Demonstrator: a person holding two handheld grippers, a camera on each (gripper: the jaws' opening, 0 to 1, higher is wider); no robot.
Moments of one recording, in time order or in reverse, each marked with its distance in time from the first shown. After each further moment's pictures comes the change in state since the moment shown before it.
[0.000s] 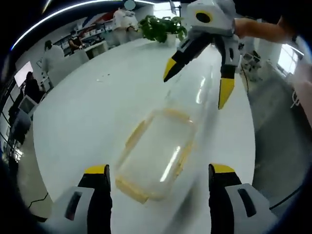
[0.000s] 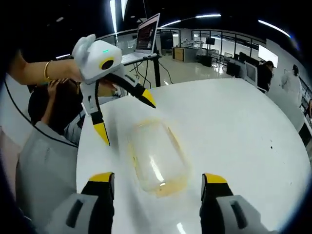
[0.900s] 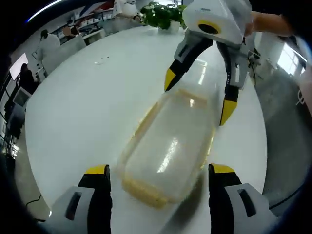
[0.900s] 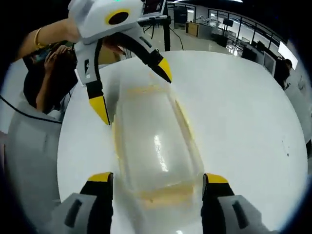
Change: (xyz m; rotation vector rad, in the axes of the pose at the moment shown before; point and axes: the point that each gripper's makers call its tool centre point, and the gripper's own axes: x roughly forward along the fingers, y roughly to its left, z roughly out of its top) left arm 0.031 0.030 -0.026 -0.027 0.069 -0.029; right arm 0.065 -0.006 -0.037 -0.087 0.273 0.044
